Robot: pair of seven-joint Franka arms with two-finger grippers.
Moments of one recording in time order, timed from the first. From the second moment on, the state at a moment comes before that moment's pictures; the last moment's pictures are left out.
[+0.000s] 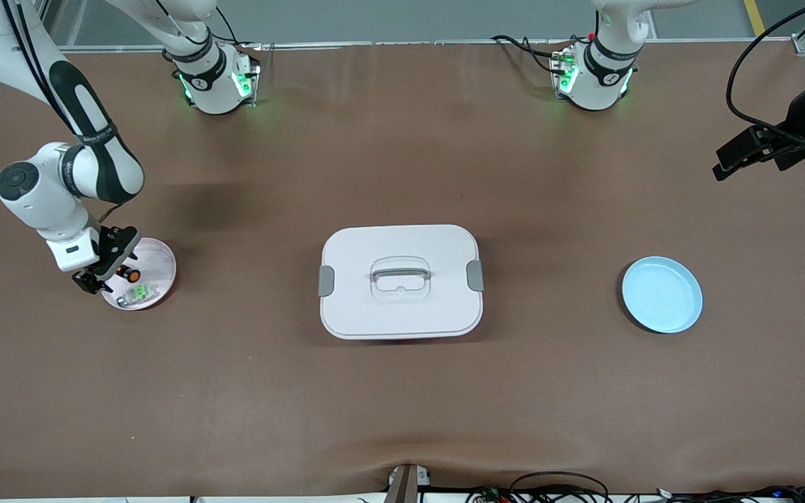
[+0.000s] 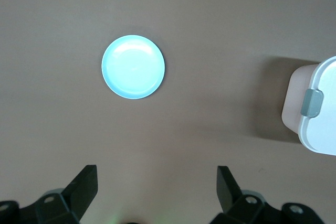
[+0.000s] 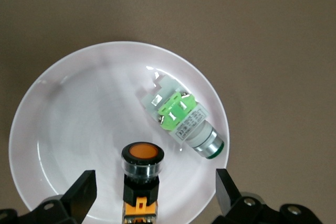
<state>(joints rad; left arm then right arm) 0.09 -0.02 -0.17 -1.53 -0.02 1.50 -0.24 -0.24 0.32 -0.01 -2.33 -0.08 2.84 -1.40</state>
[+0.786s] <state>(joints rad) 0.09 -0.03 -0.17 -1.52 -0.02 1.48 -0.24 -0.18 0.12 0.00 -2.33 -0.08 2.46 -0.83</state>
